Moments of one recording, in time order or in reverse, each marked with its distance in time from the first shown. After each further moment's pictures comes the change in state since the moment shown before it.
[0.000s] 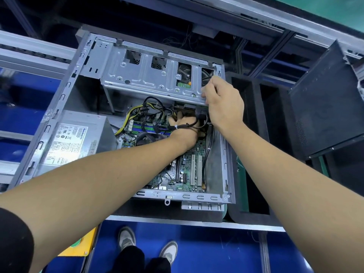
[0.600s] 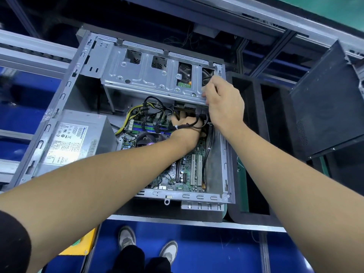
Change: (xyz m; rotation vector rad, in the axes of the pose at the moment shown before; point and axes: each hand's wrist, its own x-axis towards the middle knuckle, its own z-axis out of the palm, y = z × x) left_hand -0.014 0.018 -0.014 0.044 0.206 -0.050; right_hand -0.002 -0.002 0.000 0.007 0.005 0.006
